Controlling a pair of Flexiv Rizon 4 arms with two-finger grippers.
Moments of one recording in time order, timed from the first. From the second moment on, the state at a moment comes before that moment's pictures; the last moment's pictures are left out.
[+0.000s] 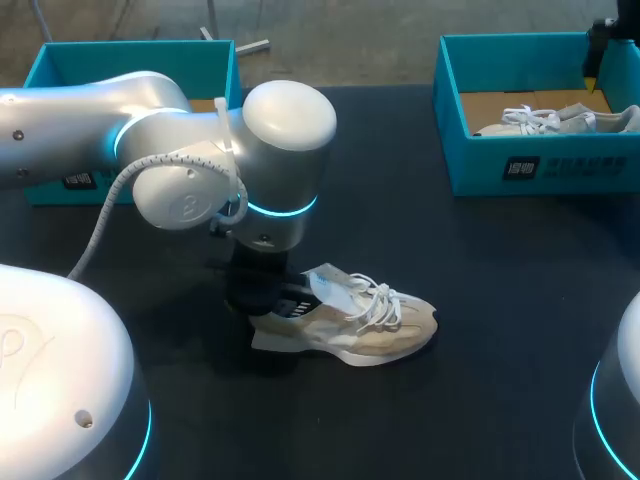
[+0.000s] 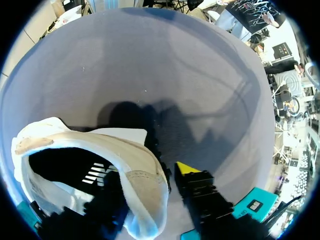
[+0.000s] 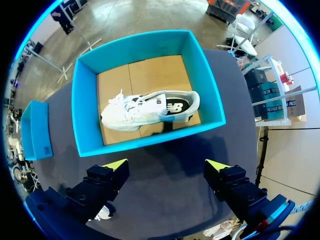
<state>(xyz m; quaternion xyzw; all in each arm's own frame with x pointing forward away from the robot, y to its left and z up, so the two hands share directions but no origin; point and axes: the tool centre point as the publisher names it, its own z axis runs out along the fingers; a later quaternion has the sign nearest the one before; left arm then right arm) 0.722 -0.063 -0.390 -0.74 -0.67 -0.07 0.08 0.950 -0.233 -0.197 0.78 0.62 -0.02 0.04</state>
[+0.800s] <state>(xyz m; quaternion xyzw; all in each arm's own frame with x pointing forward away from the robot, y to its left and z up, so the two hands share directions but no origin) 0.699 -0.055 -0.300 -0.70 -0.72 0.05 0.04 0.950 -0.233 -0.197 0.78 0.62 -0.02 0.04</state>
